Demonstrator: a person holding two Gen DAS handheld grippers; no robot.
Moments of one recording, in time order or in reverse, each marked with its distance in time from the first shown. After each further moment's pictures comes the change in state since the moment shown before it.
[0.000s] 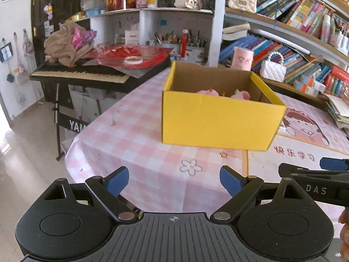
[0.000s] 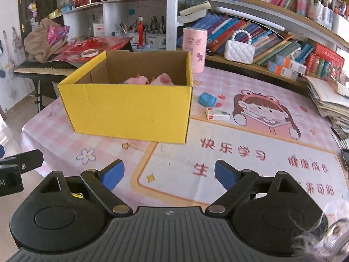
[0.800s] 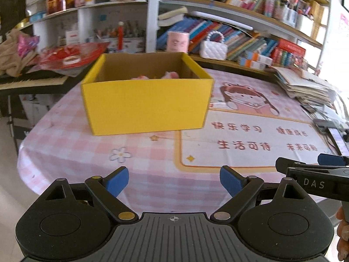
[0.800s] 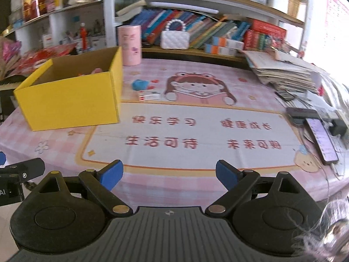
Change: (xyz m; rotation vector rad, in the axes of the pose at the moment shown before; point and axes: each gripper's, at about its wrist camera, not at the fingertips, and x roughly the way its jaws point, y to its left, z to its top) left arm 0.000 -0.066 -0.015 0.158 0.055 -0.250; right arm -0.052 -0.062 -0.046 0.174 0.011 -0.231
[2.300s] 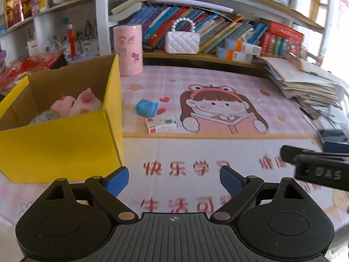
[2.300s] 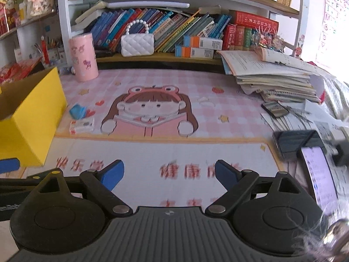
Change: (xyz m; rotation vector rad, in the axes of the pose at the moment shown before) left arm 0.136 -0.138 0.075 0.038 0.033 0.026; right arm 0.110 -0.139 0.081 0.032 -0.003 0.016
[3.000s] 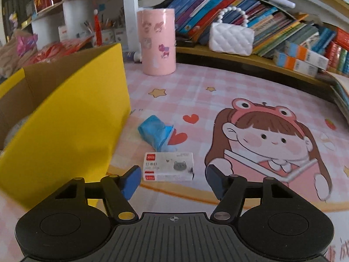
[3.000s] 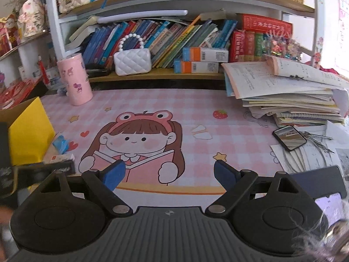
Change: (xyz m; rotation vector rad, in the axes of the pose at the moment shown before) left arm 0.130 -0.019 0.052 -0.164 0.012 0.262; right arm 0.063 -0.068 0.056 -0.001 -0.038 0.126
